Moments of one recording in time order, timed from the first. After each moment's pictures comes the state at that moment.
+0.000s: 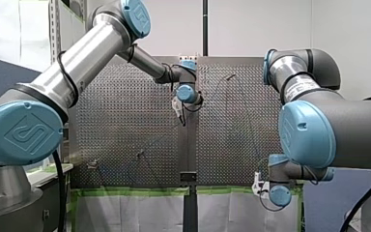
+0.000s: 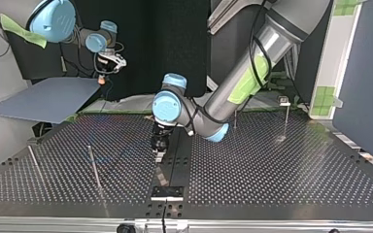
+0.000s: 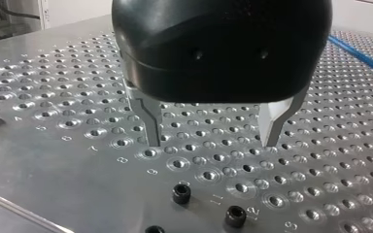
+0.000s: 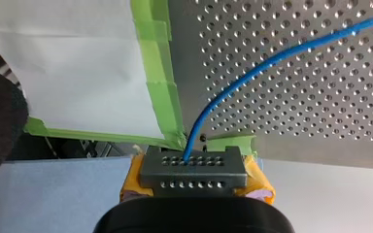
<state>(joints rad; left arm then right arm) -0.56 -2.28 -1.09 -2.90 -1.83 -1.97 1.73 -0.48 1.83 -1.11 1.69 1.64</state>
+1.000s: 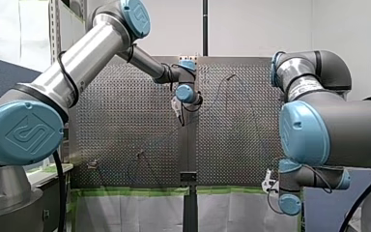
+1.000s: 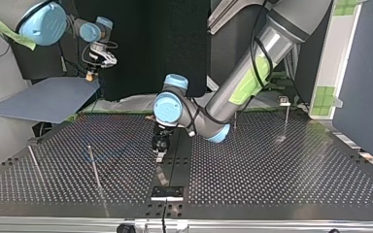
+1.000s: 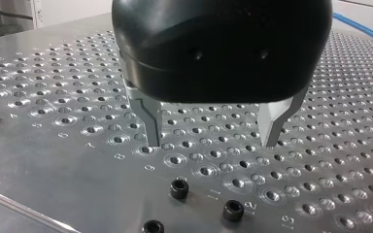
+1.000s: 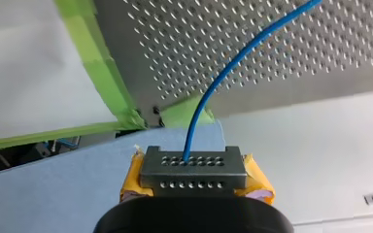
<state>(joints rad) -0.56 -2.28 -1.09 -2.91 -1.81 -1.95 1.65 -0.46 1.91 -1.41 1.68 1.79</state>
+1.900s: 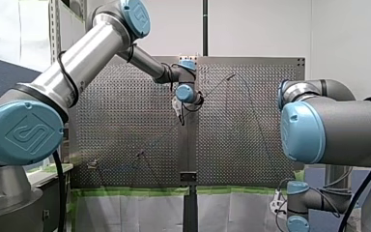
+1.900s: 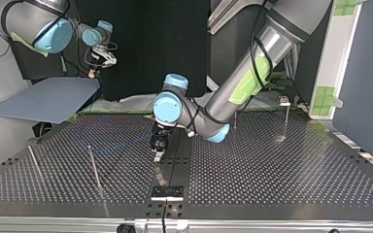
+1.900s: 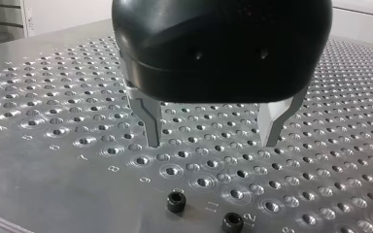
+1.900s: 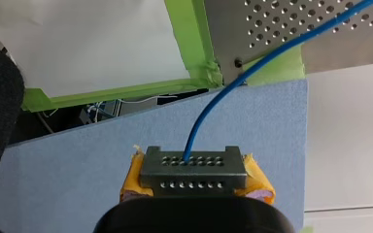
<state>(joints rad) -0.56 -2.28 -1.09 -2.91 -1.79 -1.93 1.58 -0.23 1.70 -1.34 1.64 1.78</state>
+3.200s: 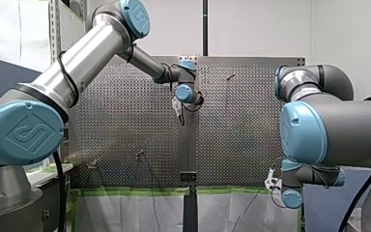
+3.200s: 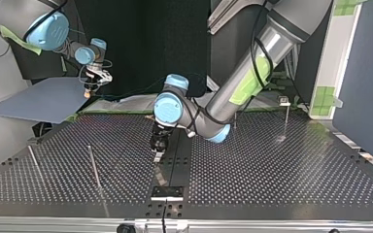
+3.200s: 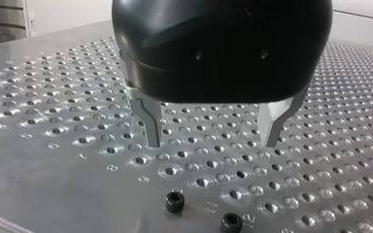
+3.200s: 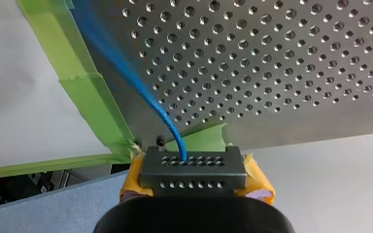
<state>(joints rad) -0.55 -2.28 -1.09 -2.91 -1.78 -1.93 1.61 -0.35 1.57 -1.16 1.60 1.77</state>
